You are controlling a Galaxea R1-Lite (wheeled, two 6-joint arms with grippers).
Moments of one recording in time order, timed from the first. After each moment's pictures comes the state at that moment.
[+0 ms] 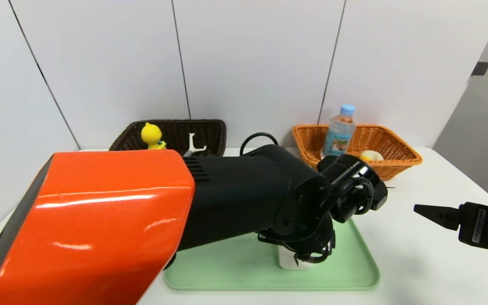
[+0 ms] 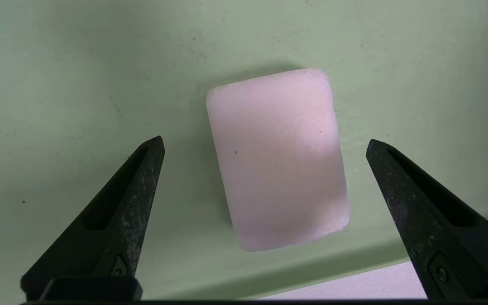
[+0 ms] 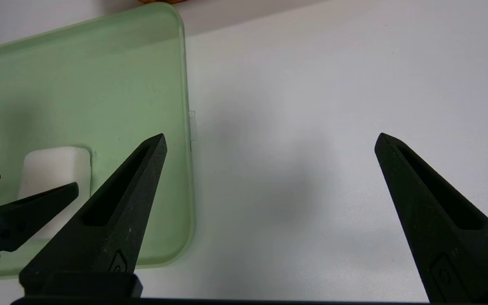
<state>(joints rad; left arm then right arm) -1.06 2.27 -1.99 0.76 0.41 -0.72 0.23 1.15 -0.61 0.03 -0.17 0.35</state>
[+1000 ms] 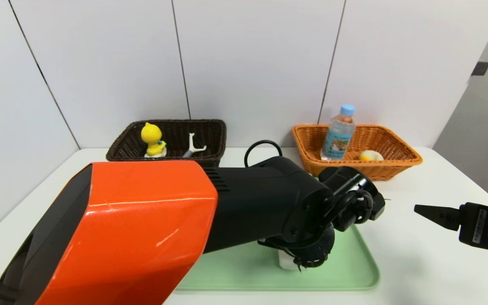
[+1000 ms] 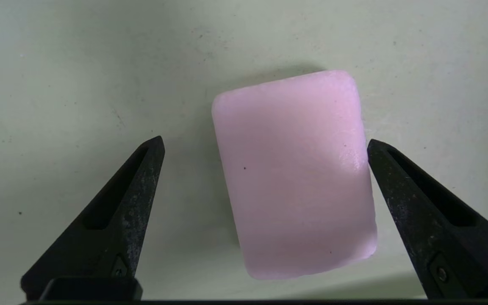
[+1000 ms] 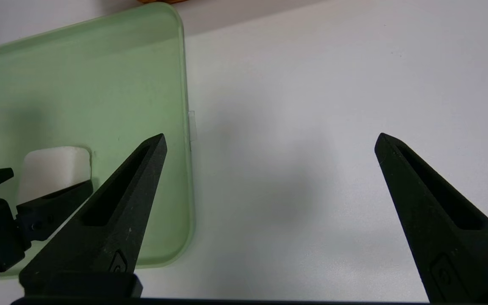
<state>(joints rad) -1.06 2.31 -1.99 0.76 0.45 -0.70 0.23 1.15 -0.61 0.03 -0.17 0.35</state>
